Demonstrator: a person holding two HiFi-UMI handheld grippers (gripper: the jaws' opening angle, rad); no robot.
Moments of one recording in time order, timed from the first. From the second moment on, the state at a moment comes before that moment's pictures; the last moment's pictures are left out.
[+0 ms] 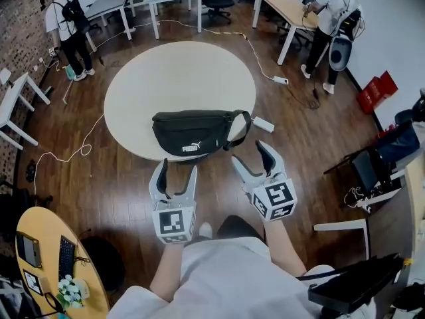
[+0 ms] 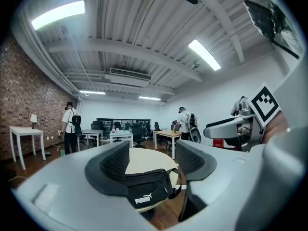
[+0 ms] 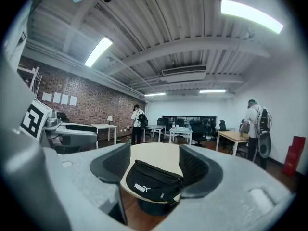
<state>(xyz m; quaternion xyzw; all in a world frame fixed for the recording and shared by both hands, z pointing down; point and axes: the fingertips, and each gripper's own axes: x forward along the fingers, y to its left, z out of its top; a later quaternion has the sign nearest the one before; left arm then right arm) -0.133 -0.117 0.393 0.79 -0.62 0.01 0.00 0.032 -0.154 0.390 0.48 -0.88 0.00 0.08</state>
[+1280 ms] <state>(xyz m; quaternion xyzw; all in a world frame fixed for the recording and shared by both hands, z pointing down) -0.035 -0.442 0.512 0.81 -0.55 0.16 0.09 0.084 -0.495 0.658 0.31 -0.88 0.10 0.34</state>
